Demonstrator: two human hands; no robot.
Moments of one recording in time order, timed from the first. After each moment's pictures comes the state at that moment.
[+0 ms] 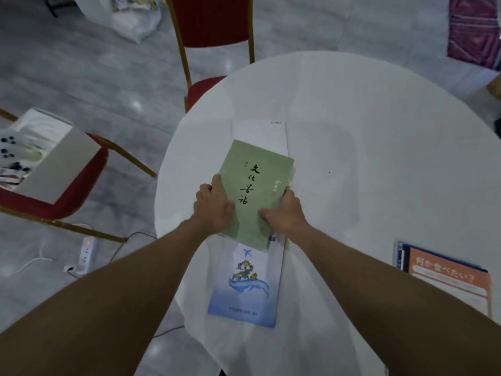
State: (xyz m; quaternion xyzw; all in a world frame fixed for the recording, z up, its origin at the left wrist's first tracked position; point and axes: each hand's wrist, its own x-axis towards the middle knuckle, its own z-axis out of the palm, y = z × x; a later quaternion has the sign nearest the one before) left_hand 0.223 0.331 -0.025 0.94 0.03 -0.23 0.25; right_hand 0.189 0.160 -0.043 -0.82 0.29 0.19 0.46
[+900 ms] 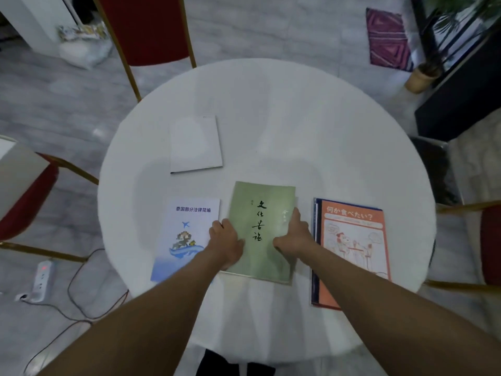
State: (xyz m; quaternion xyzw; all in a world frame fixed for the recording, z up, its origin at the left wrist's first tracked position) left_hand 0.046 0.201 -0.026 0.92 -0.07 -0.34 0.19; right_hand 0.002 0.029 -0.013 -0.81 0.35 0.24 0.39
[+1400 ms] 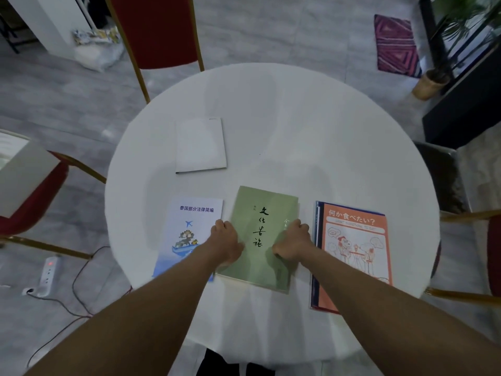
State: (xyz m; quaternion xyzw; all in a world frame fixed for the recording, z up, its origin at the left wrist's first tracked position) left_hand 0.051 0.207 -0.027 0.92 -0.11 -0.36 0.13; right_hand 0.002 0.031 -0.021 -0.84 0.33 0.29 0.32
